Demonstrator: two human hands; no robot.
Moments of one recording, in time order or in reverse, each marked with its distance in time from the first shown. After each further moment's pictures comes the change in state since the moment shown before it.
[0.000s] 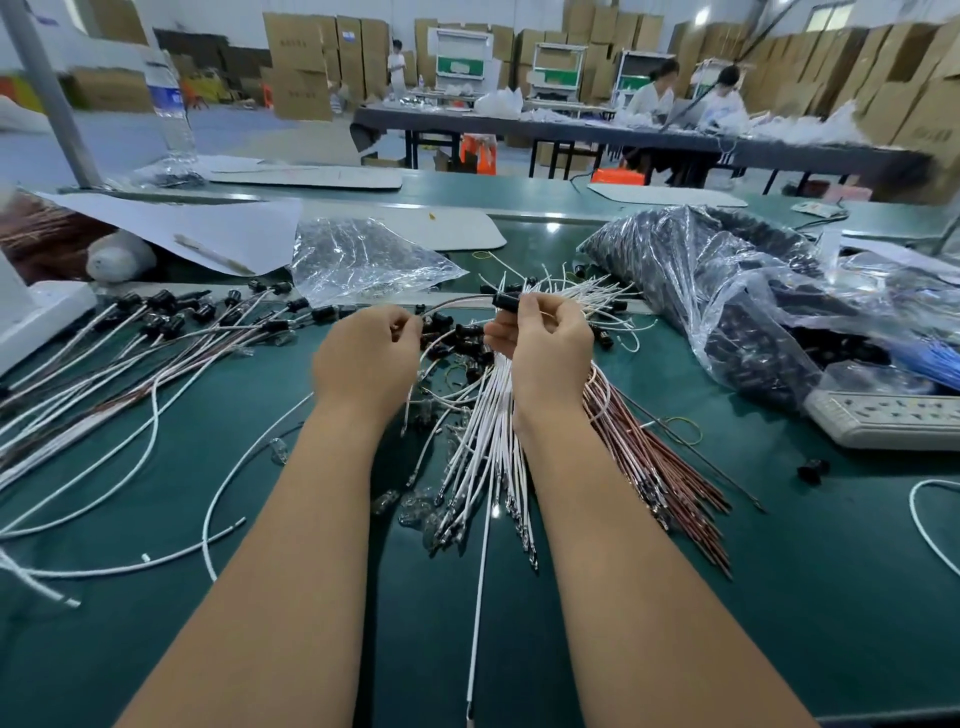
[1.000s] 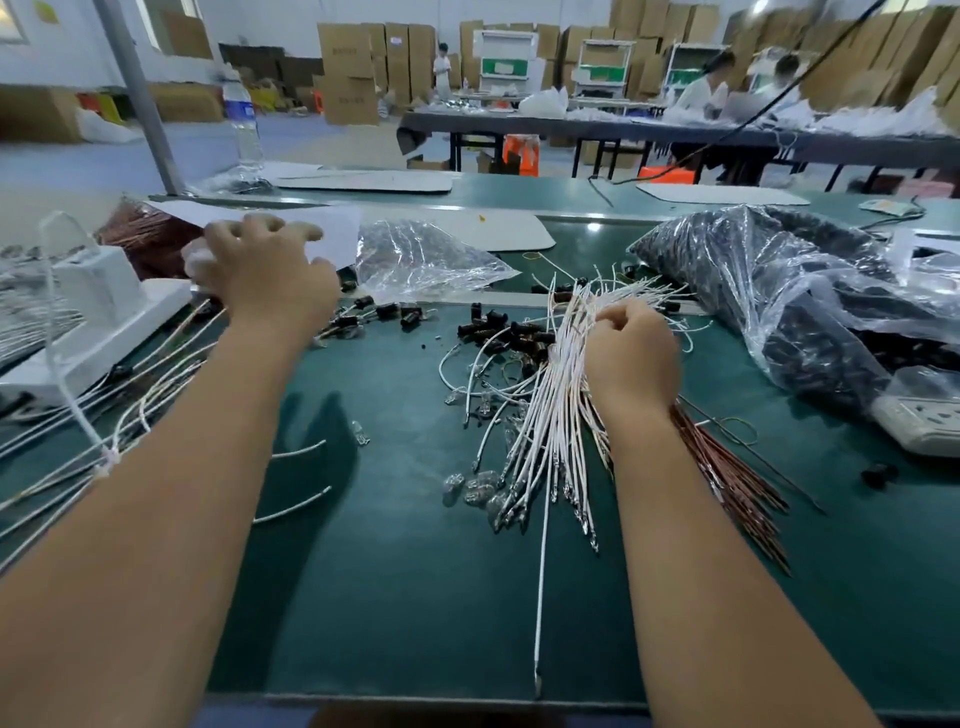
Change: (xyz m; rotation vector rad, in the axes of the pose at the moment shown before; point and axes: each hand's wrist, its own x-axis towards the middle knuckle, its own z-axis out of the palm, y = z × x) left_hand 0.056 -0.055 -0.097 0.438 0.133 -0.128; right_hand 0.009 -0.013 -0.020 -0.937 0.116 -0.155
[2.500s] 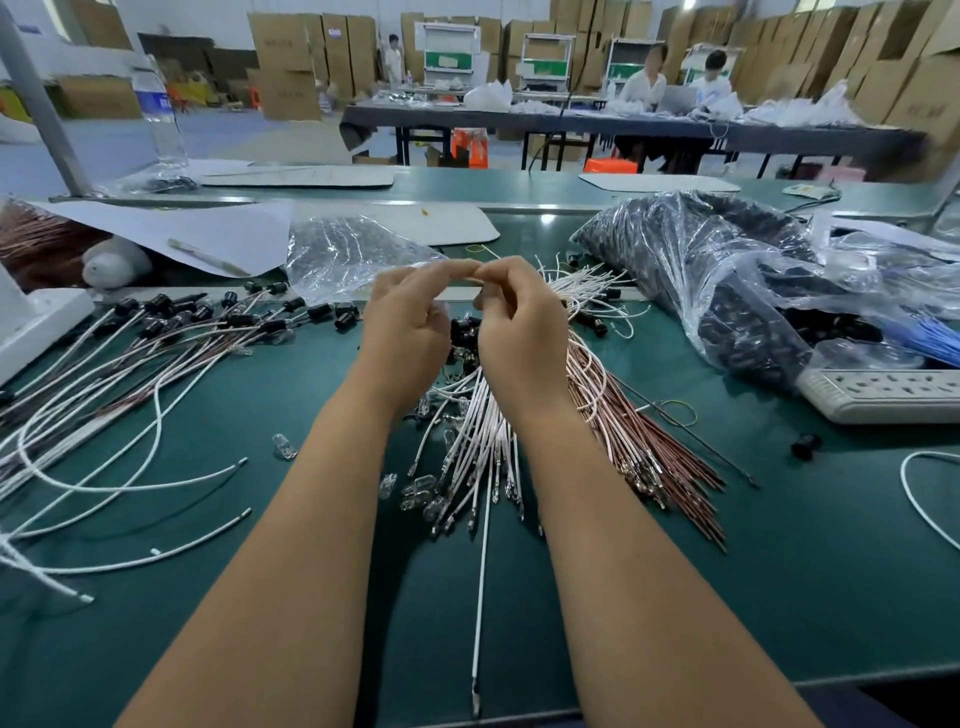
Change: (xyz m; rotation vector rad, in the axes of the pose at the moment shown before) left_hand -0.084 0.106 0.036 -0.817 -0.260 0.362; right_hand -0.025 -0.023 0.009 0.436 -0.064 -0.354
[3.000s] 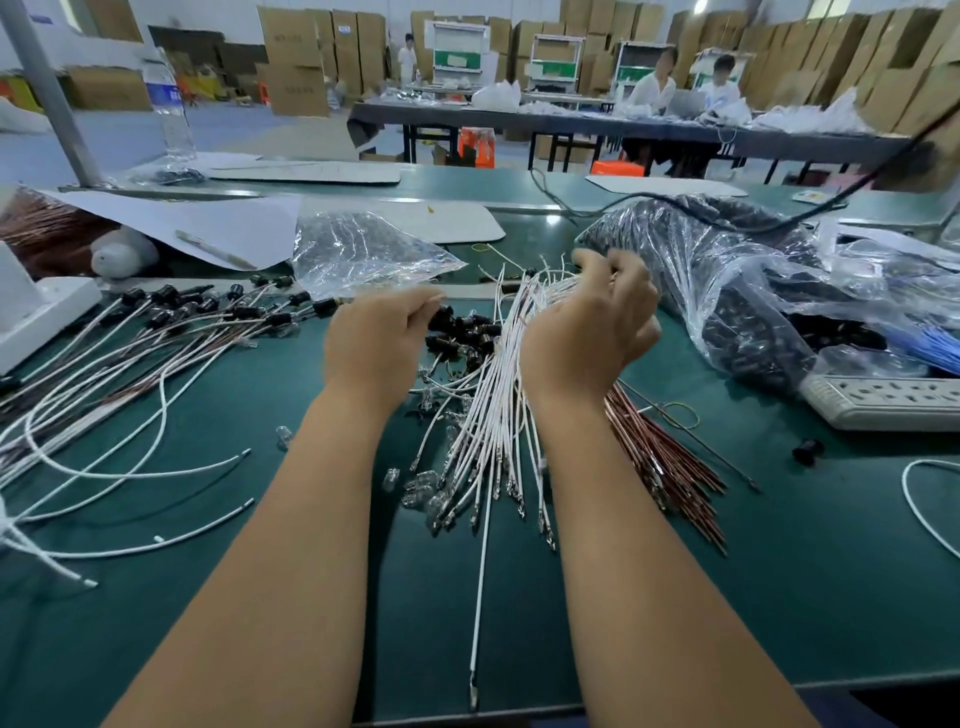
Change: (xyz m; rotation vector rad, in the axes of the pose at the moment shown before) left_hand -0.002 -0.030 -0.009 0.362 0.131 0.128; right_hand 0.005 0.010 -0.014 -0.492 0.402 0.088
